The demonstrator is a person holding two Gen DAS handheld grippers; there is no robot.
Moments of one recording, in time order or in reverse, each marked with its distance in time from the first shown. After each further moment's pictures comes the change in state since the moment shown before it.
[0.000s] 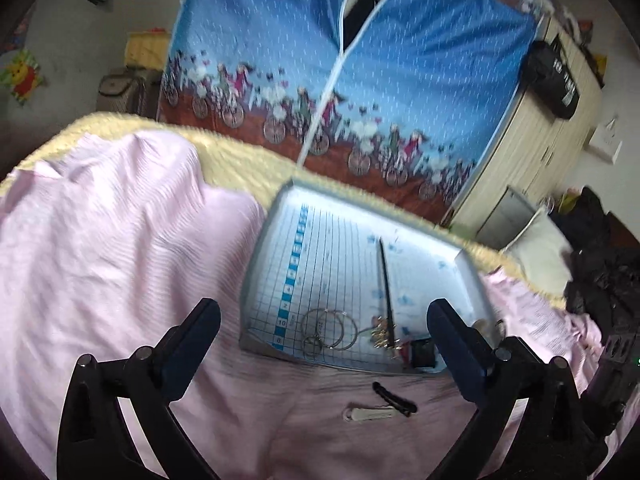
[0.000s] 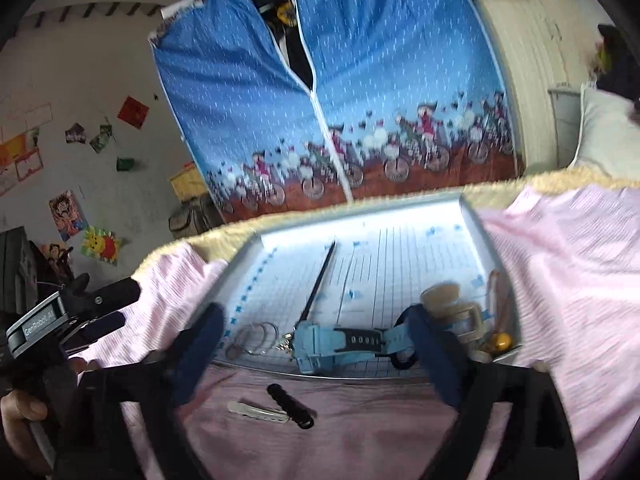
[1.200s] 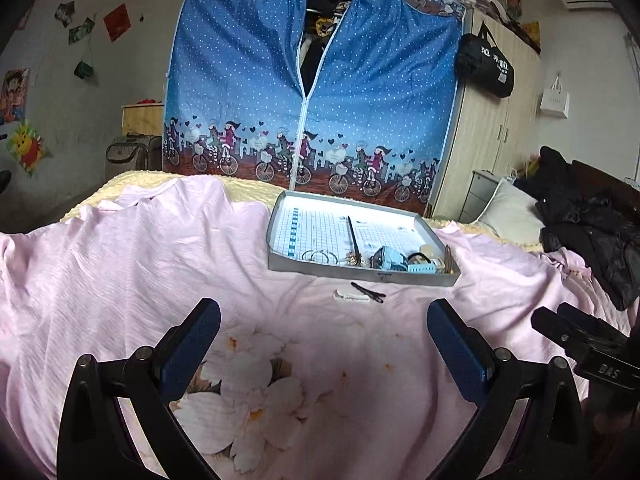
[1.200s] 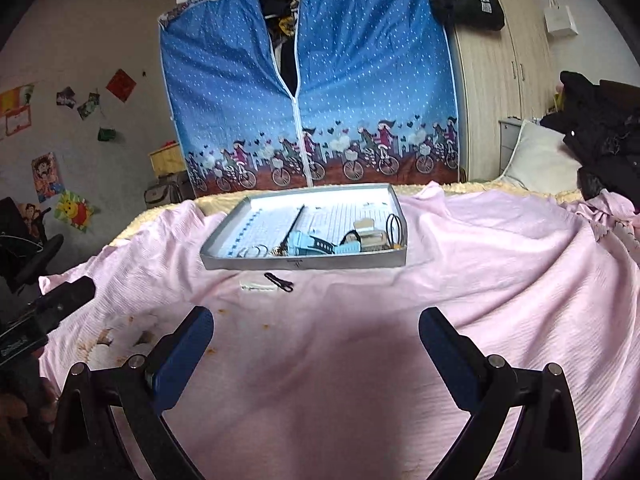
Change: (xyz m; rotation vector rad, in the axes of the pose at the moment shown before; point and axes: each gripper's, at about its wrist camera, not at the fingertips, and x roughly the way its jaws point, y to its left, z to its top) left arm -0.164 -0.036 -0.112 0.214 -0.122 0.013; right arm -0.165 0.046 -0.075 -0.100 0.046 -0.189
